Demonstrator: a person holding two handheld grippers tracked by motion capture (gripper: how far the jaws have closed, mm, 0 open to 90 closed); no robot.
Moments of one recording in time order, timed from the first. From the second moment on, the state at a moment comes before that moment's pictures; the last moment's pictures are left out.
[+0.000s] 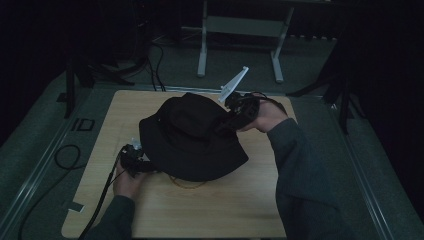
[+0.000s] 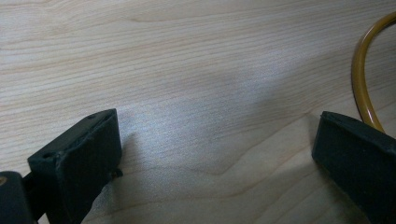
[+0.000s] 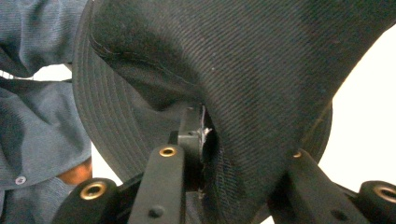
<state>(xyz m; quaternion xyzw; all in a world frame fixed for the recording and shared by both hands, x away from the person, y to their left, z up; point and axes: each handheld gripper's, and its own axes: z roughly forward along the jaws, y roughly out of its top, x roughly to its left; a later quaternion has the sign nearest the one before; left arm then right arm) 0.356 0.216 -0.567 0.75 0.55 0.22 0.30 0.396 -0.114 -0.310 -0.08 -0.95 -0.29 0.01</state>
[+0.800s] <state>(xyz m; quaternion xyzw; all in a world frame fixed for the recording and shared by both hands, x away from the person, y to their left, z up) 0.356 0.216 -0.567 0.75 0.55 0.22 0.29 0.401 -0.111 -0.312 -0.16 -0.95 -0.27 -0.02</state>
